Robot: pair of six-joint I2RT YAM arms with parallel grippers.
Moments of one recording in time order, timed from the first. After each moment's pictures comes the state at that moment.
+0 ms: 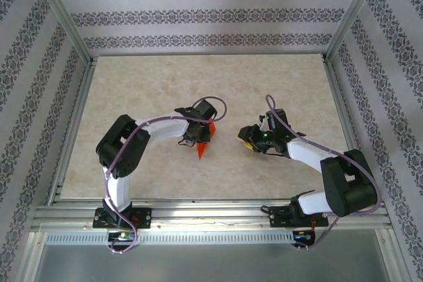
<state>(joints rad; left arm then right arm) -0.68 1.92 1.24 -0.58 -0.02 -0.64 0.29 1.39 0.55 -0.04 -0.57 0.94</state>
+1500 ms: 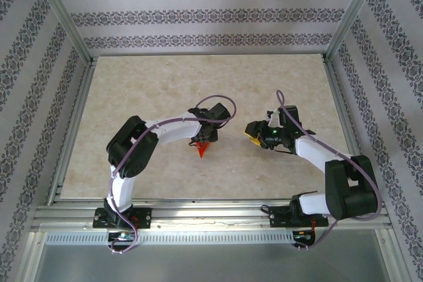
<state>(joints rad) -0.78 1.98 1.39 -0.72 -0.27 -0.87 0.15 1.34 0.58 -0.12 -0.68 0.81</state>
